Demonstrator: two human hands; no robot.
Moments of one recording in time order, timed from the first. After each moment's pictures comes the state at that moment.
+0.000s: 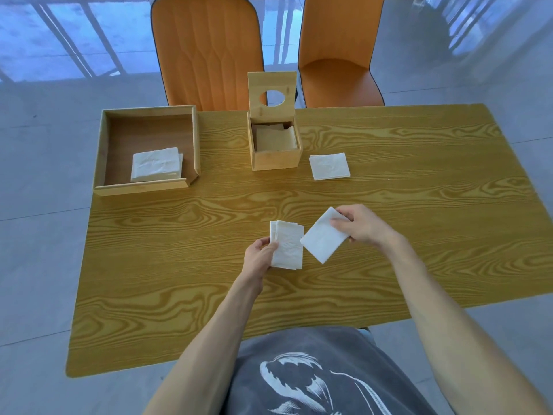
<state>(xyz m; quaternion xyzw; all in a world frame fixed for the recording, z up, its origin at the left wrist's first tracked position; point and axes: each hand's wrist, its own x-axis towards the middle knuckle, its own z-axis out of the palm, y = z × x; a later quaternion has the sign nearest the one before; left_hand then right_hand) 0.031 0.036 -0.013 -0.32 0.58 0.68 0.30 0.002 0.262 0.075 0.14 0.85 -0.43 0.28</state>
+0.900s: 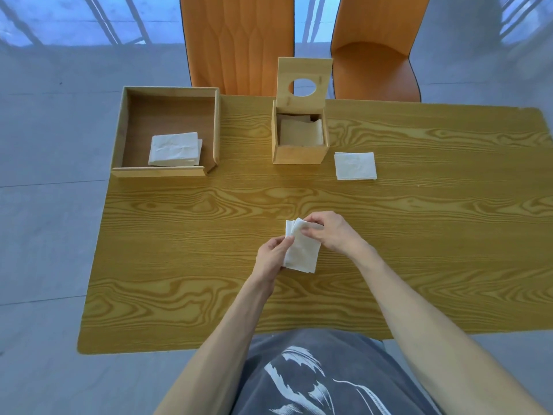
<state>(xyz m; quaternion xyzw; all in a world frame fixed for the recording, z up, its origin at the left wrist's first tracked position) 0.029 0.035 -0.010 -0.33 0.56 0.70 0.31 -0.027 0.198 0.014 0.06 0.87 -0.38 0.31</state>
